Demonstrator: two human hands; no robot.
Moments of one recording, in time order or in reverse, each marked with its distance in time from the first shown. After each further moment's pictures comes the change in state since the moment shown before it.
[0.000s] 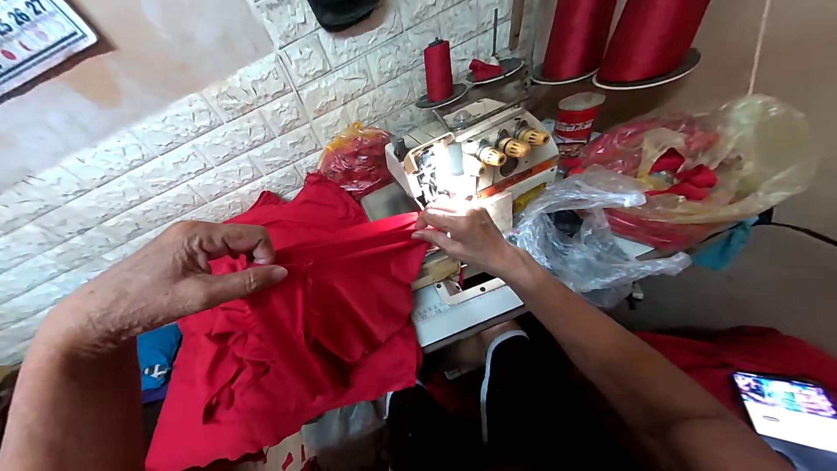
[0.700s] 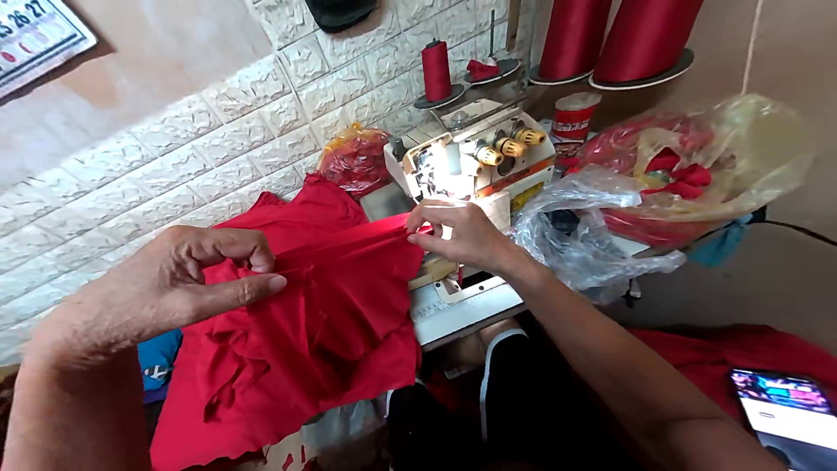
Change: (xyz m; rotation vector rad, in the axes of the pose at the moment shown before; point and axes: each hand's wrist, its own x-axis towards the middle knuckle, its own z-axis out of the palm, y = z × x) left_hand -0.006 0.005 0.002 -0.108 0.008 0.067; right_hand 0.009 -0.015 -0.009 0.237 -0.073 0.129
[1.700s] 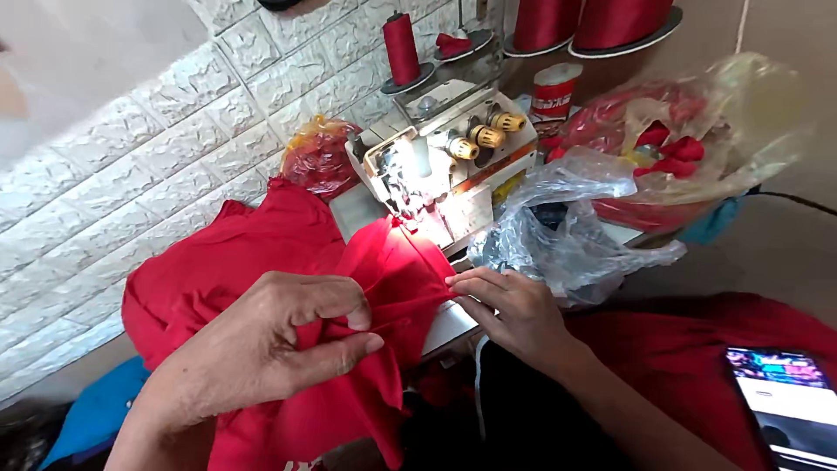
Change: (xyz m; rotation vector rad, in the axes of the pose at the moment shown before) left_hand 0.077 0.014 0.084 -0.131 -0.146 0.224; right_hand -0.114 -0.031 -0.006 -0.340 0.164 0.185
